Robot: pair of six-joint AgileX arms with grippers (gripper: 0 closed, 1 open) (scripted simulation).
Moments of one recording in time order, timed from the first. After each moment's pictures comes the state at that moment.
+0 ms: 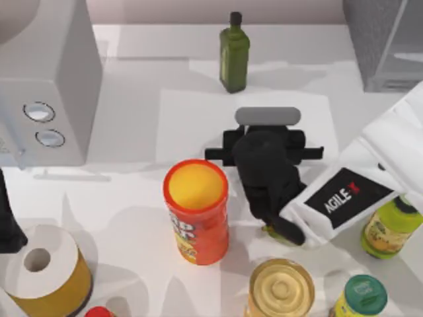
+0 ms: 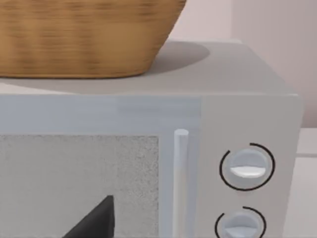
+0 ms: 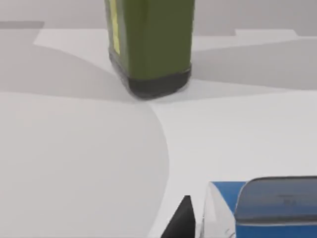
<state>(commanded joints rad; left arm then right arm) 0.00 0.00 0.00 0.00 0.00 0.00 0.70 2.33 1.04 0.89 0.69 0.27</state>
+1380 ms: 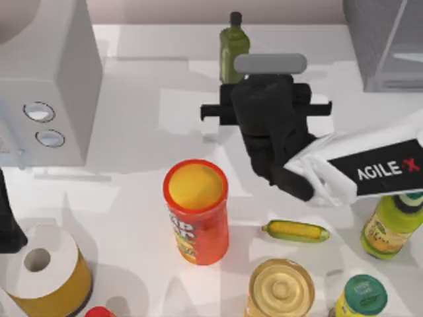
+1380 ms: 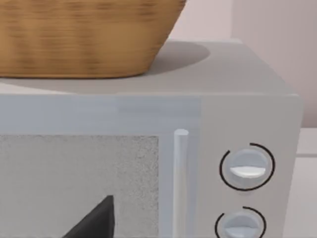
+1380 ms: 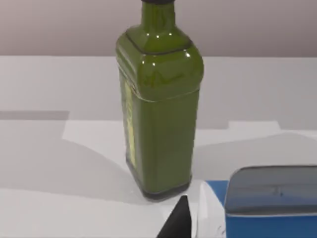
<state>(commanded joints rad) 0.00 0.00 0.00 0.00 0.00 0.00 0.70 2.07 1.11 0.56 0.68 0.27</state>
